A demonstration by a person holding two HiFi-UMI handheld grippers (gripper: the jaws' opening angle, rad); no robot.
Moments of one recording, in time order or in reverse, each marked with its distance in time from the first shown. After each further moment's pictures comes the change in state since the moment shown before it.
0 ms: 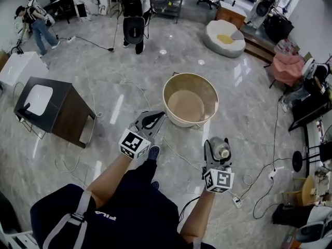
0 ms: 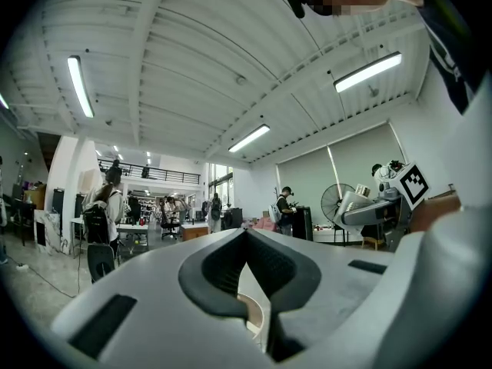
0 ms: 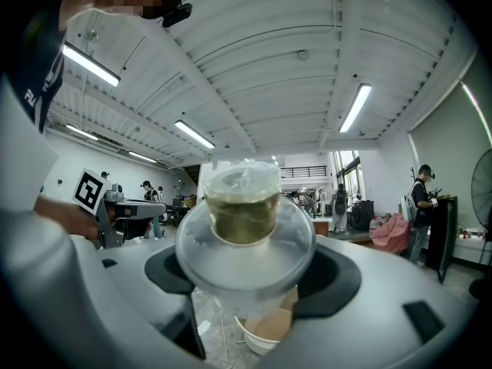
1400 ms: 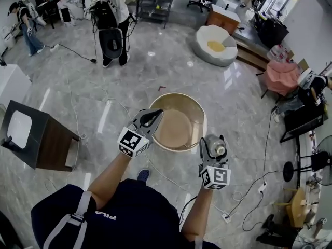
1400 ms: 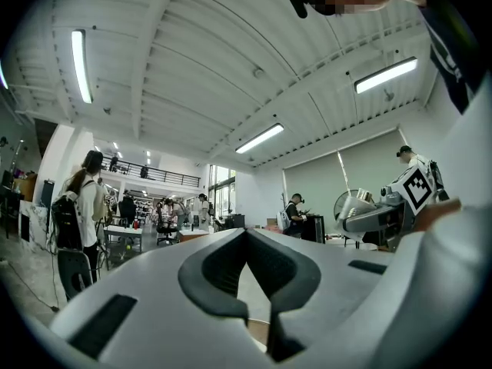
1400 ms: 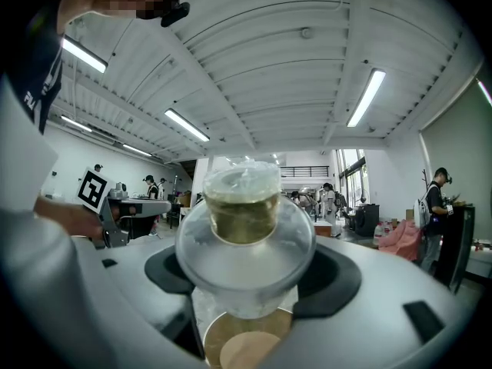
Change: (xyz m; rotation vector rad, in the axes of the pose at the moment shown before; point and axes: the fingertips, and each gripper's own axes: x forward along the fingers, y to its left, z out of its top) left arm 0.244 0.190 0.005 -0.039 -0.048 -0.020; right arm 0.286 -0.093 0.037 -0.038 0.016 -0.003
